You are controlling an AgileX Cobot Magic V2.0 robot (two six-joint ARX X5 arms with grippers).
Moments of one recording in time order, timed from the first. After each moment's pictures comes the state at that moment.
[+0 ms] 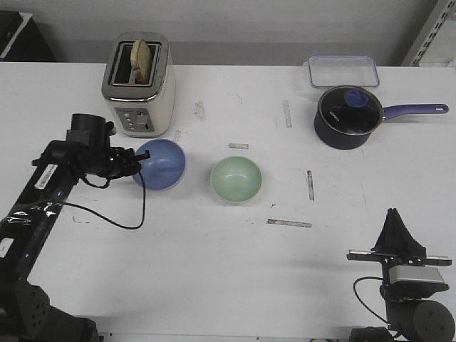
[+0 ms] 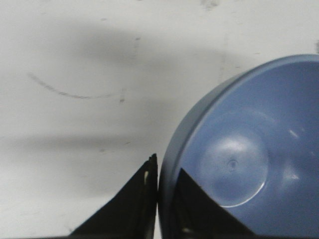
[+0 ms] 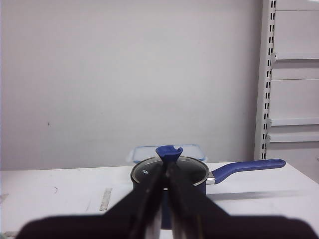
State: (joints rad) left arm -0.08 1.60 1.44 -0.77 0.28 -0.26; right arm 0.05 0.13 0.39 -0.06 0.08 0.03
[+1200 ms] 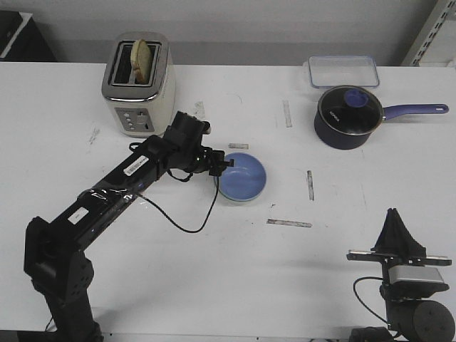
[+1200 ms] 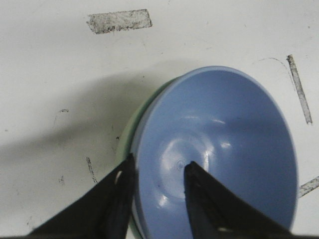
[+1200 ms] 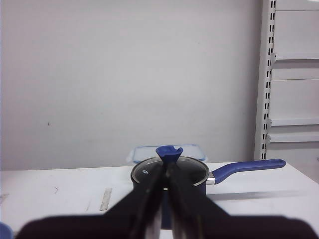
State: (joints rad) left arm -0.50 1.87 1.65 -0.58 0.28 -0.33; right arm 0.05 0.13 0.39 -0.06 0.08 0.03
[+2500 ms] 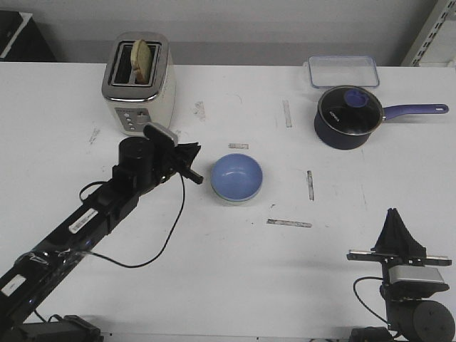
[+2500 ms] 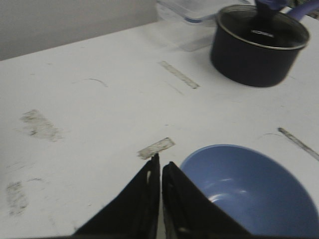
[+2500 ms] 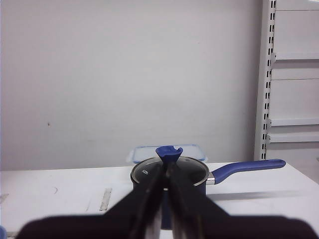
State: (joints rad) left arm -0.41 1.38 1.05 0.13 0.19 0.01; right arm 0.05 0.13 0.39 -0.06 0.08 0.03
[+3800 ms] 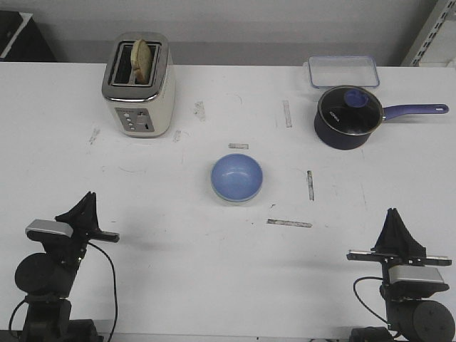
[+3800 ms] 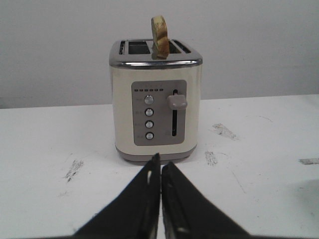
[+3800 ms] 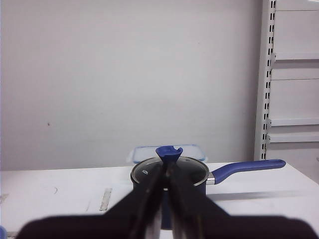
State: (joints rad) left arm 0.06 0.39 0.34 0.20 0.16 0.01; right arm 0.05 0.13 0.39 -0.06 0.08 0.03
